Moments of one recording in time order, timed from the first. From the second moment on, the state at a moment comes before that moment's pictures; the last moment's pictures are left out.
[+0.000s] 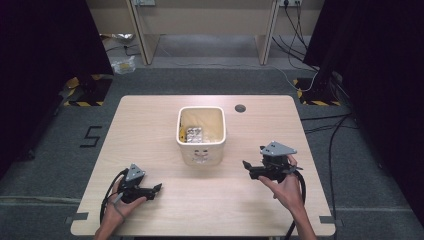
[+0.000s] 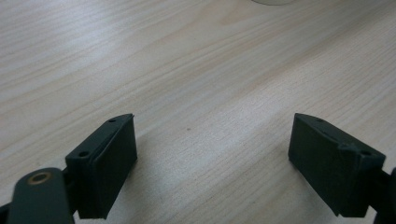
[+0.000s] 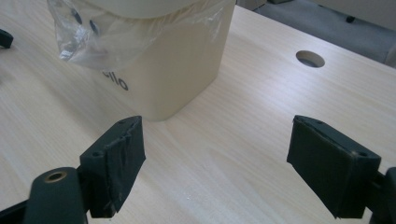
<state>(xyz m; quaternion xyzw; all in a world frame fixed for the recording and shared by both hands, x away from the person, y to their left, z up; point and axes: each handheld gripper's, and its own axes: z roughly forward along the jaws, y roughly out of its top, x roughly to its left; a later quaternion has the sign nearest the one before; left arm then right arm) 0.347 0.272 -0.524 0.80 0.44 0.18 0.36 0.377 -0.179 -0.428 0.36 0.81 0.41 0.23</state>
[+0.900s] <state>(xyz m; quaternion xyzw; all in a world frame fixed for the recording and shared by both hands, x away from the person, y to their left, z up) 0.347 0.272 -0.524 0.80 0.44 0.18 0.36 0.360 -0.197 -0.478 0.40 0.81 0.39 0.18</state>
